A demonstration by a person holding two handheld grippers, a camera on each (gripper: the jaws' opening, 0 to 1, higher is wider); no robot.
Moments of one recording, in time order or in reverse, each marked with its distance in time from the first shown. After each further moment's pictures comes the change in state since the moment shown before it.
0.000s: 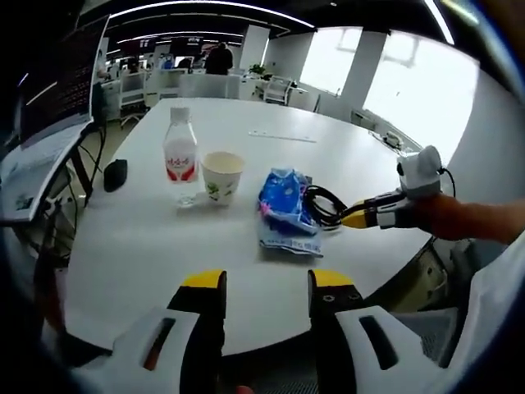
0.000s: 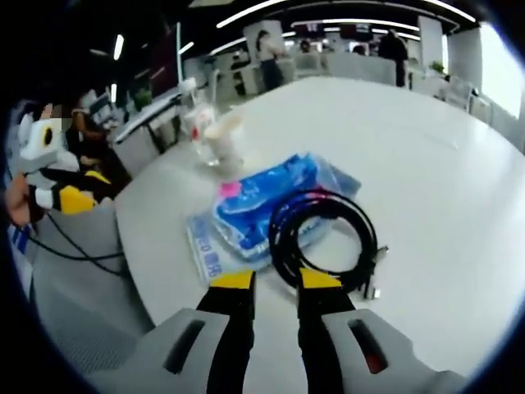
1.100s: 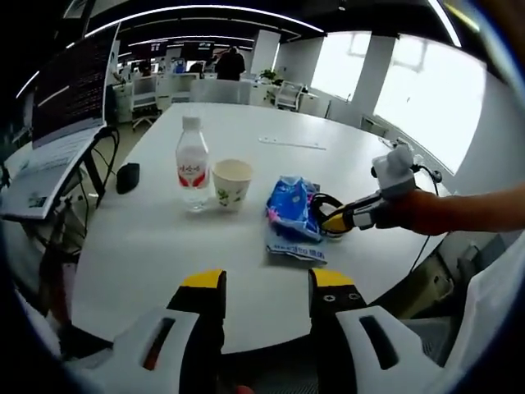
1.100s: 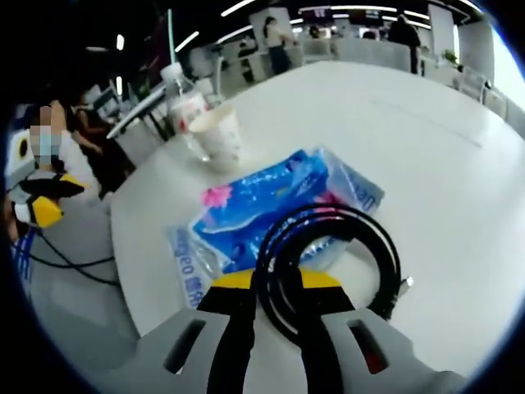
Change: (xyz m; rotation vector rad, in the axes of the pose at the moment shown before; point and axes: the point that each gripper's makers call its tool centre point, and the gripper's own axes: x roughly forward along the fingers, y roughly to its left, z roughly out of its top) left arm -0.010 0.001 0.008 -0.032 -0.031 0.055; right arm 0.047 -0.008 0.007 0.002 0.082 0.058
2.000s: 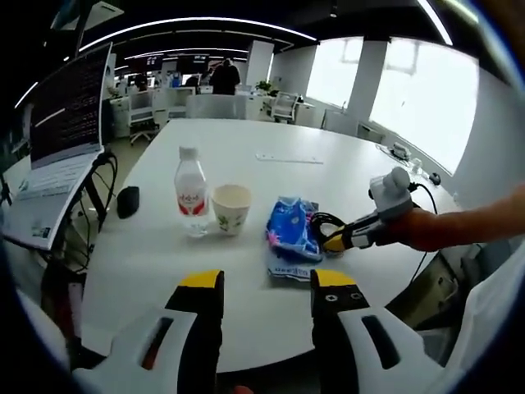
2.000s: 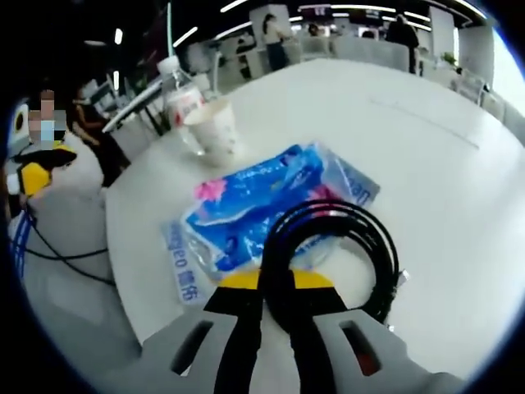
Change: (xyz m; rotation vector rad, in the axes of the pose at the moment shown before) left arm 0.002 0.000 0.033 0.040 -0.062 -0.005; right arm -0.008 -0.006 -0.004 -0.005 -0.005 -0.025
